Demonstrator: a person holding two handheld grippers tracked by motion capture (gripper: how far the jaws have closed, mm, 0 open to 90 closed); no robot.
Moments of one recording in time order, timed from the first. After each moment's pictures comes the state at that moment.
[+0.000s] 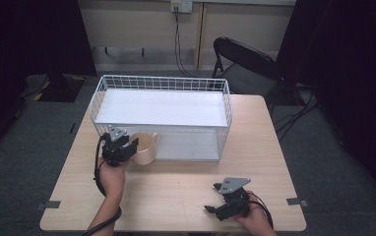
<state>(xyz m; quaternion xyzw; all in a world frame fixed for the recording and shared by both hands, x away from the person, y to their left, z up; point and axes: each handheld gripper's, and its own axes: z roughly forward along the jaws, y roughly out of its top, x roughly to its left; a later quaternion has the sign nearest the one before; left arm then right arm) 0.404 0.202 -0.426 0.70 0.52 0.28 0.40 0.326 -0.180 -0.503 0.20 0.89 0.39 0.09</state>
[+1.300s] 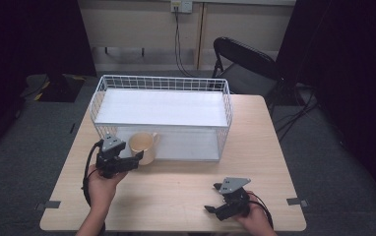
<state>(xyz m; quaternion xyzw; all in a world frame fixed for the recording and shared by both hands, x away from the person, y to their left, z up) 0.364 0.208 -0.407 0.74 0.47 0.23 0.43 0.326 -0.180 -0.503 0.20 0.89 0.39 0.09</state>
